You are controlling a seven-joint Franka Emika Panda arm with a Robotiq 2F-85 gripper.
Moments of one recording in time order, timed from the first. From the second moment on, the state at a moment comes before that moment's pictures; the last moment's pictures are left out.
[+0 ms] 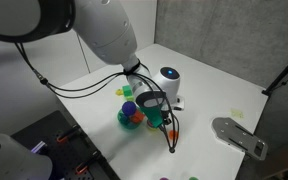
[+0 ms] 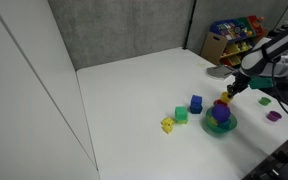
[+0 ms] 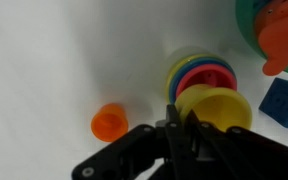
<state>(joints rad) -0.34 0.60 0.00 -2.13 0.16 2.75 -0.23</state>
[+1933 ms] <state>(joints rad) -0.22 0.37 -0.04 -2.17 0.16 2.41 -0.20</state>
